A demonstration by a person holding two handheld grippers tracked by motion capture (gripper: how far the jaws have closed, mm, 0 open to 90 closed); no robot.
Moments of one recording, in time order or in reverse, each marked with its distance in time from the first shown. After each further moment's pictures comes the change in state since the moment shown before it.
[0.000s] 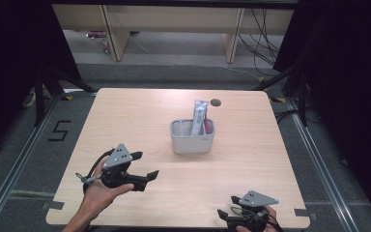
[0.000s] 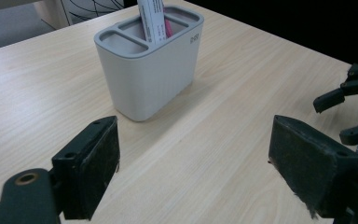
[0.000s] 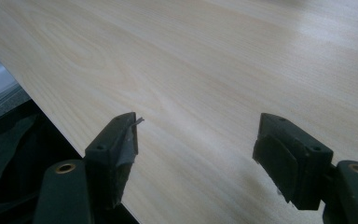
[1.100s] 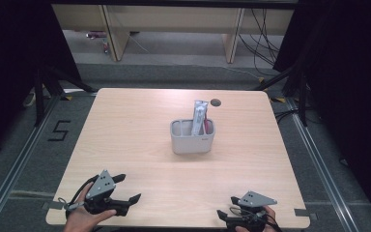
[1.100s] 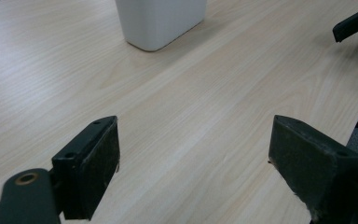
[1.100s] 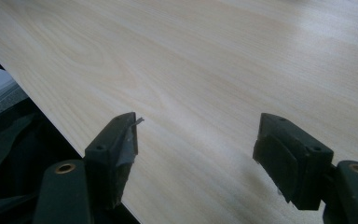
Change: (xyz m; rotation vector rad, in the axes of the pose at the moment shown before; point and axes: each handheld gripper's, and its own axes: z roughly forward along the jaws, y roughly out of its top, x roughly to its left) left arm 0.005 -0.078 -0.026 0.044 0.039 0.011; right arm -0.002 -0.001 0.003 0.001 0.020 -0.040
